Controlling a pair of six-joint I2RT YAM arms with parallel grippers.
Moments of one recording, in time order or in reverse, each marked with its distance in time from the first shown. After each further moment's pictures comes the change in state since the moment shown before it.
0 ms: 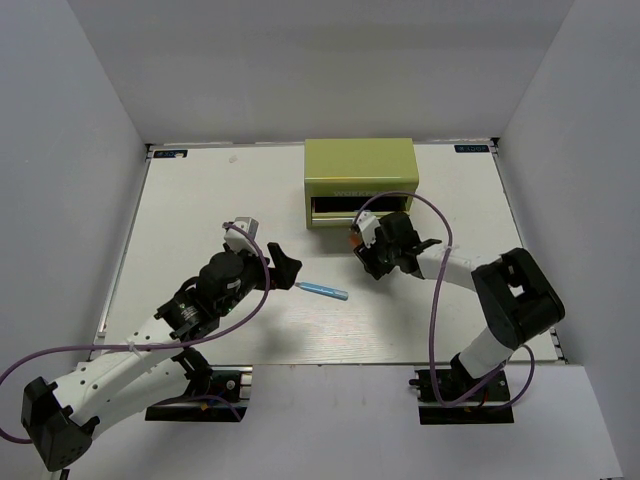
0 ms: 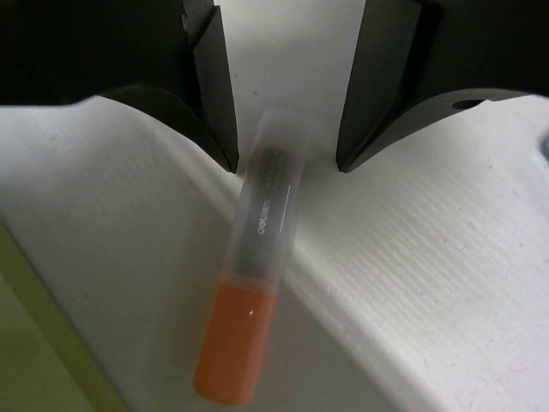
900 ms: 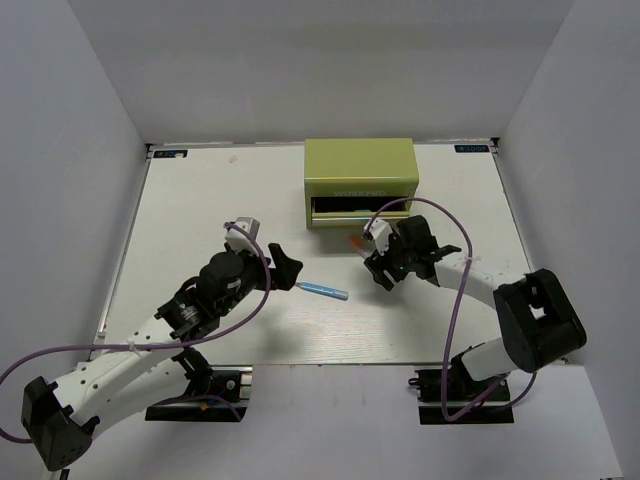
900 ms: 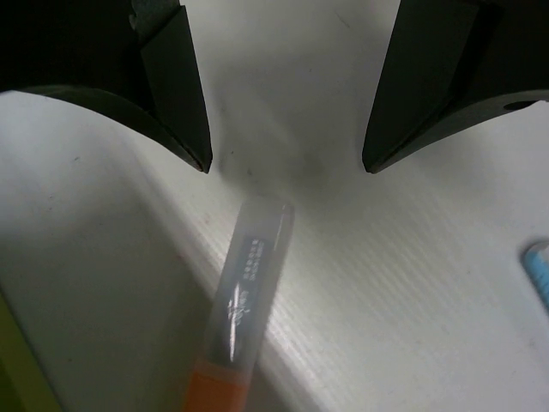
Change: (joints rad) left arm 0.000 0.002 0.000 0.004 0.018 0.013; right arm -0.079 -0.171 -0.094 -0.106 -0.129 -0.132
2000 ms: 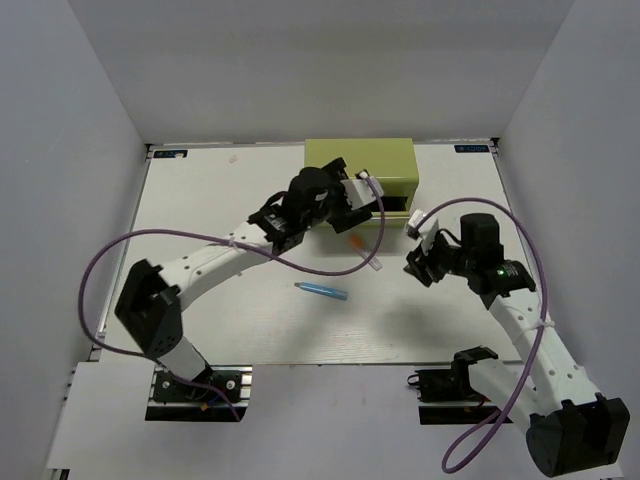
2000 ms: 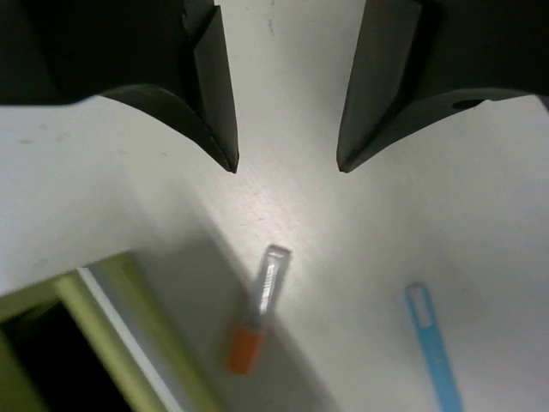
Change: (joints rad) left arm -0.012 0.879 0.751 0.113 0.184 1.176; right arm -0.226 -0.540 0.118 -0.438 -0.237 -0.134
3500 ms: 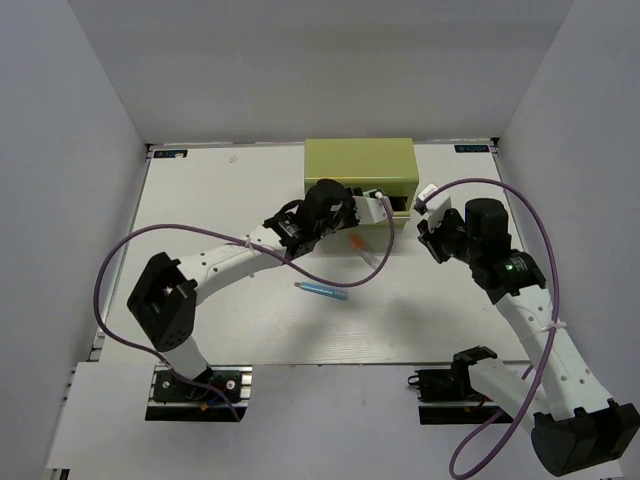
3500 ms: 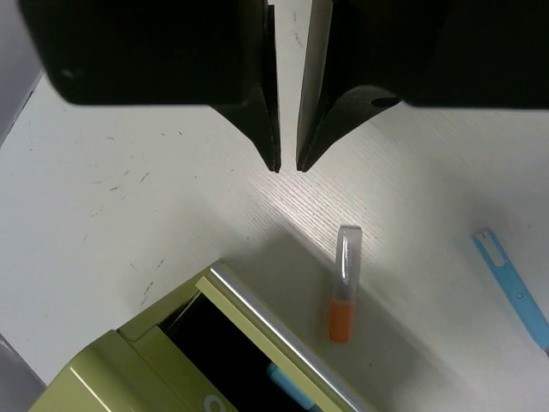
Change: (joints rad) left arm -0.067 0.025 -0.016 -0.029 -0.111 0.098; right arm 0.058 0.008 0.130 -0.006 0.234 0.125
